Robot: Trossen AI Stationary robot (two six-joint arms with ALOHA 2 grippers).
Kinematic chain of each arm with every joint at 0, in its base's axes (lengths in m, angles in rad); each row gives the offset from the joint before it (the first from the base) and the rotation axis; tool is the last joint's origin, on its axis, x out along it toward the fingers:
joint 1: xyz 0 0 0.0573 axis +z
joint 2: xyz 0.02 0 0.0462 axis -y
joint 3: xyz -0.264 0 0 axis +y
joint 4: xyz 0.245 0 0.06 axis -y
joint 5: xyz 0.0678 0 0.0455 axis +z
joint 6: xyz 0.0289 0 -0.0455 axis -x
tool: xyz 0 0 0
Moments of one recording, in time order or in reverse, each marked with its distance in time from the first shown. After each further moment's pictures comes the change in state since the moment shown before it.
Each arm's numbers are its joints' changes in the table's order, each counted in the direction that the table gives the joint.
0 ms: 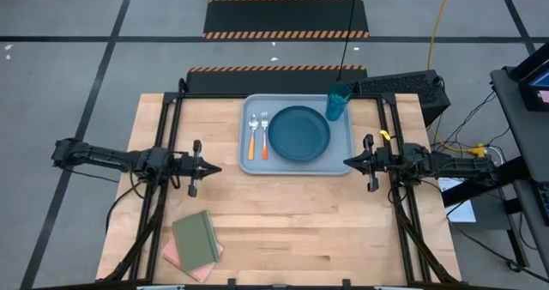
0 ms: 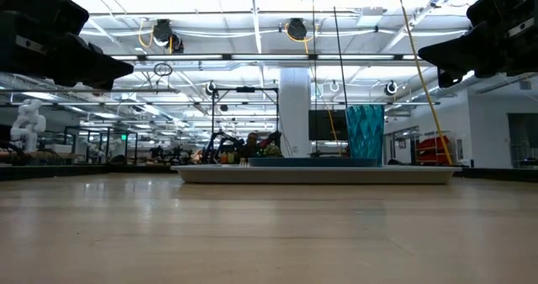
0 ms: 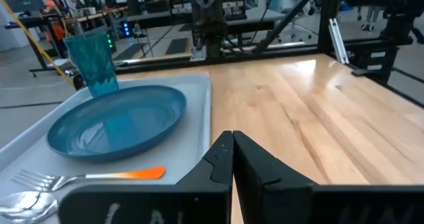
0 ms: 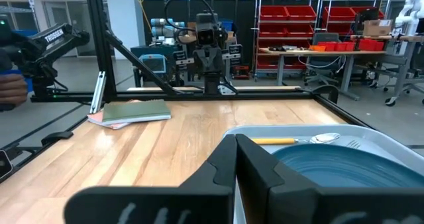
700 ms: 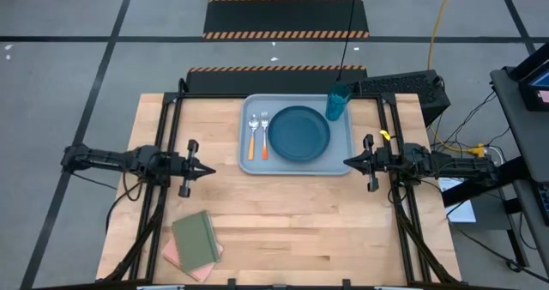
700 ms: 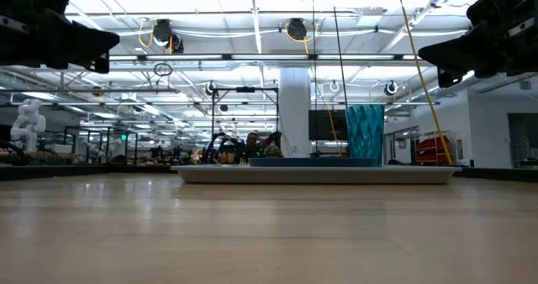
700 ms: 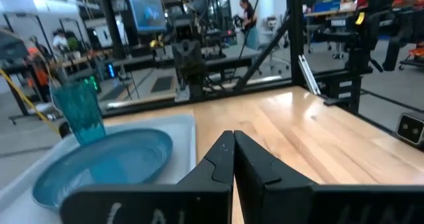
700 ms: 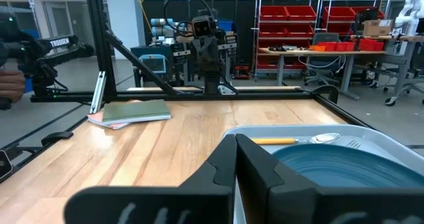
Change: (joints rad) left arm 0.002 0.207 -0.001 -0.072 -0.101 -0.055; right arm 0.000 0.000 0.000 0.000 0.000 0.000
